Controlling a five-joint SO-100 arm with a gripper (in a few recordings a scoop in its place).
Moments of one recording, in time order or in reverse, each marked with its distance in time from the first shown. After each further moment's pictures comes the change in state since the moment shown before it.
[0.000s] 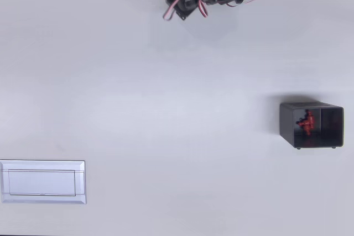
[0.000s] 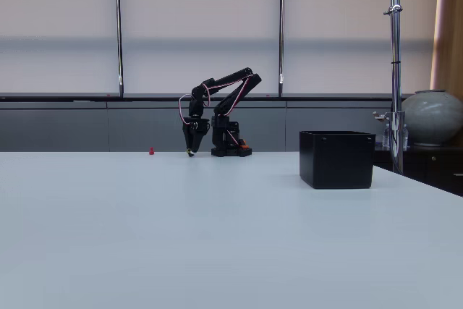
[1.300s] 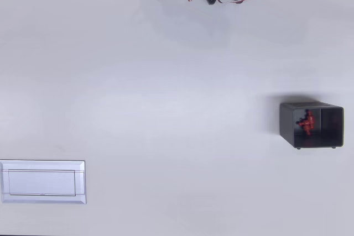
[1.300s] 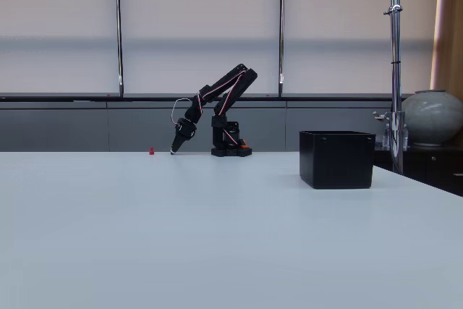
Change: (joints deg) arm 14.6 8.5 -7.5 -43.3 -11.2
